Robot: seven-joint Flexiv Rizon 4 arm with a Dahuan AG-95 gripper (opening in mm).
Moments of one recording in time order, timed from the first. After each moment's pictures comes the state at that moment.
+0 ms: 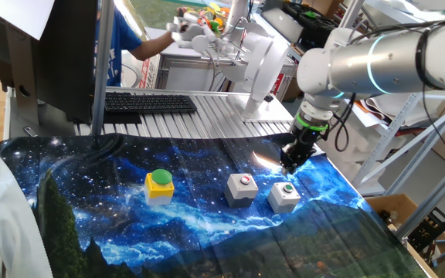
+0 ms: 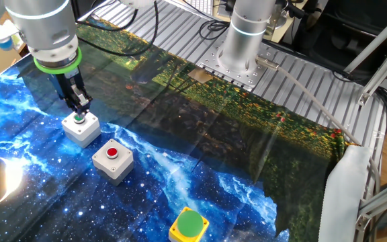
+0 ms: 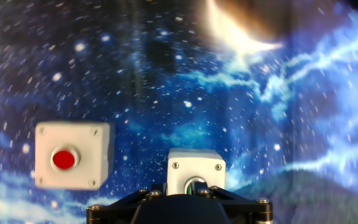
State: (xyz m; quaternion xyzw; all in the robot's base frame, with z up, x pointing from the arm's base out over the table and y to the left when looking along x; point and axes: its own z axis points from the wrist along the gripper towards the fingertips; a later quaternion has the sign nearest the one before) arm 0.603 -0.216 0.135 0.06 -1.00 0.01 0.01
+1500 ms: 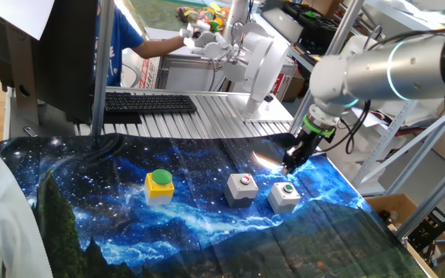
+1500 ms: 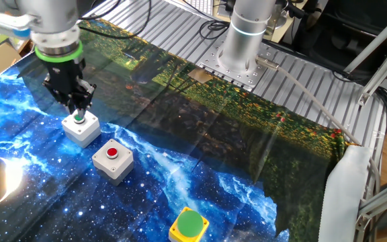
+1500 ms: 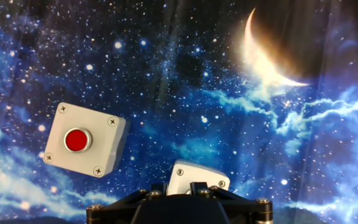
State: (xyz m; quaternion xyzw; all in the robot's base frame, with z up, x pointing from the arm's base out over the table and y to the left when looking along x) arm 0.608 -0.214 0.131 0.12 -0.99 -0.03 -0.02
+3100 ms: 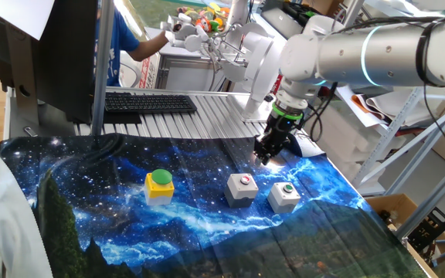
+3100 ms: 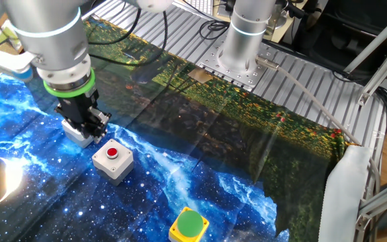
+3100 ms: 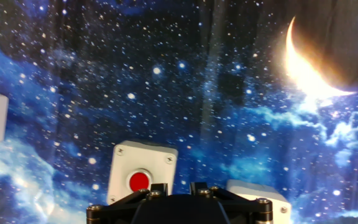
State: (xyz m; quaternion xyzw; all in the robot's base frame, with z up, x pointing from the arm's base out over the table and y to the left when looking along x) arm 0.649 -0.123 0.144 0.06 -1.00 -0.02 0.01
